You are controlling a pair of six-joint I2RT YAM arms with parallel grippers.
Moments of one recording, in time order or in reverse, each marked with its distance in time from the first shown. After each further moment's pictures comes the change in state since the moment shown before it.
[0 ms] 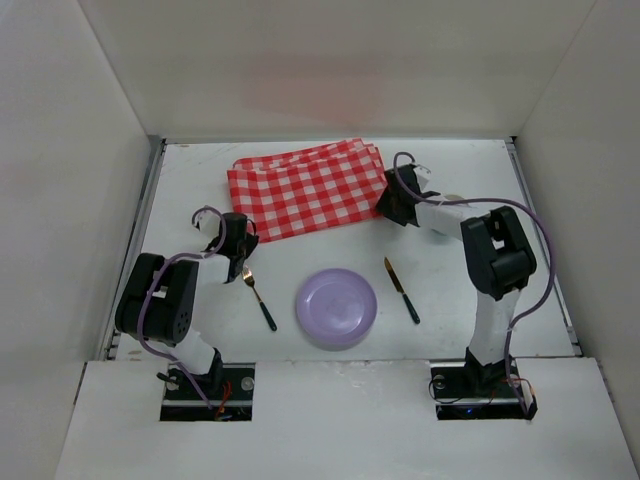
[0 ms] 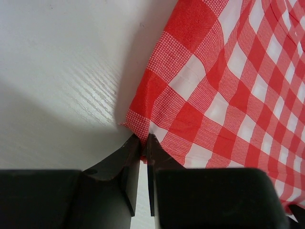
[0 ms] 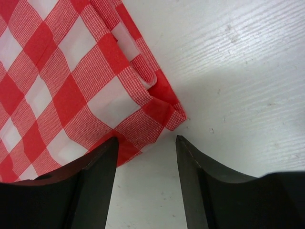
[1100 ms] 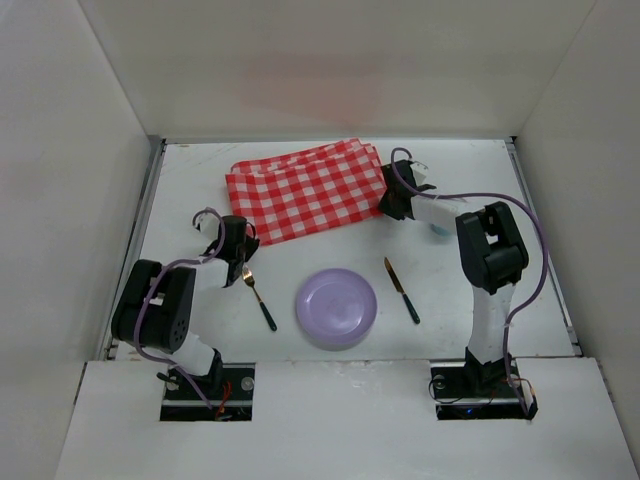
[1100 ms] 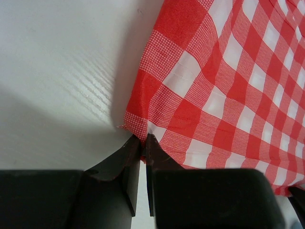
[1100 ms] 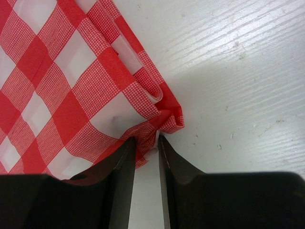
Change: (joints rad) left arm -0.008 -0.037 -0.031 0.007 0.032 0.018; right arm -0.001 0.080 0.126 -0.092 0.020 0.003
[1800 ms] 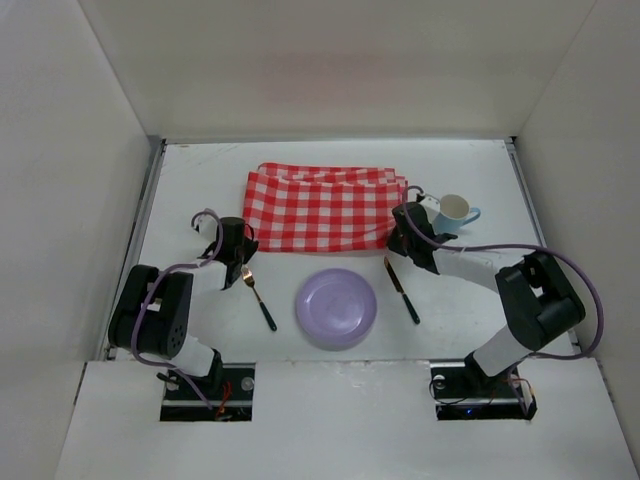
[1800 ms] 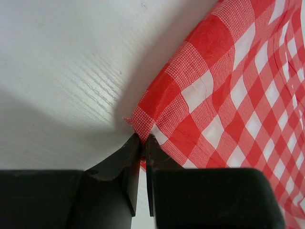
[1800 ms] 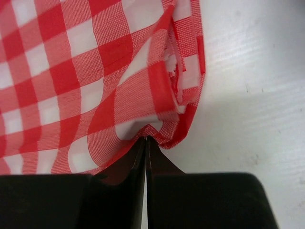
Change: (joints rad) left arm 0.002 -0.047 -0.022 -0.029 0.009 0.016; right arm 0.127 -0.470 -0.585 0.210 0.024 0.035
